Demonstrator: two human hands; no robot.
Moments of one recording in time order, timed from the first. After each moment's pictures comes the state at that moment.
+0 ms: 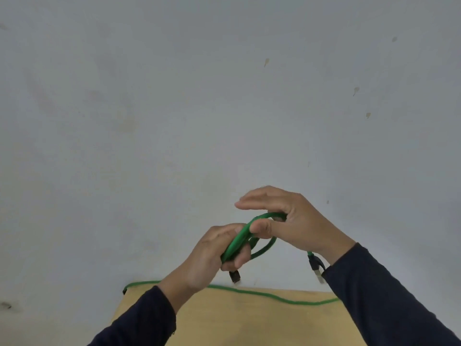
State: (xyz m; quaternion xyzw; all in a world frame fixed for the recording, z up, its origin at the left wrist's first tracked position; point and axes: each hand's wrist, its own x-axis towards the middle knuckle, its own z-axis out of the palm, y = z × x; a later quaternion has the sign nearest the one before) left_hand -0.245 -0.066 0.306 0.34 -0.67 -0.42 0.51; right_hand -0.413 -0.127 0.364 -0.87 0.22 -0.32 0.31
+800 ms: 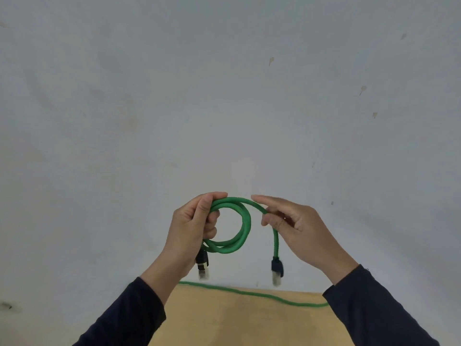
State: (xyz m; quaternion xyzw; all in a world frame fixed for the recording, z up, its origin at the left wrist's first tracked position) left_hand -0.221 -0.083 0.317 0.40 -0.47 -0.35 0.71; right_hand -0.412 -0.133 0.334 -0.82 0.31 -0.39 0.27
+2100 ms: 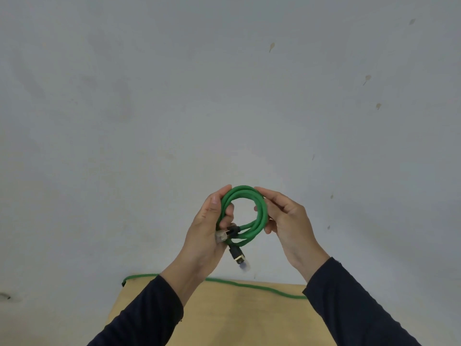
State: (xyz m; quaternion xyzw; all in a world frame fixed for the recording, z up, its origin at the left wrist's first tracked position) left_hand -0.246 -0.096 0.297 0.29 -0.41 -0.51 0.70; right_hand -0.384 -0.145 0.316 -0.60 0.33 -0.51 0.52
